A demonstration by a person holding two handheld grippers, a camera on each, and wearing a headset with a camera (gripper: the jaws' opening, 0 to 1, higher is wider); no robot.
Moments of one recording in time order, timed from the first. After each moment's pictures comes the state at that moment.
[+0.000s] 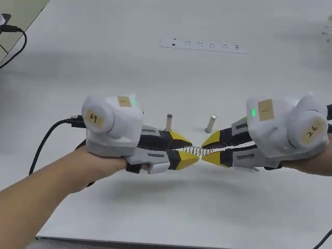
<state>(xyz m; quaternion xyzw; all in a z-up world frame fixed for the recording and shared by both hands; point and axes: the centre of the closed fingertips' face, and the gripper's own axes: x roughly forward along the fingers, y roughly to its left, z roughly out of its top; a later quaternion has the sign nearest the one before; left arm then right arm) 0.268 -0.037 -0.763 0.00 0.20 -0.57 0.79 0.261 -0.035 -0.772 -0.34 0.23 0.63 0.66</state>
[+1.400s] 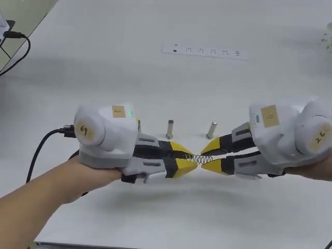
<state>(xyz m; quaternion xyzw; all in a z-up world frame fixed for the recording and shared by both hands) 0.253 -0.031 -0.753 0.00 0.18 -0.59 0.79 0.252 -0.032 -0.764 -0.33 0.22 0.64 0.66</state>
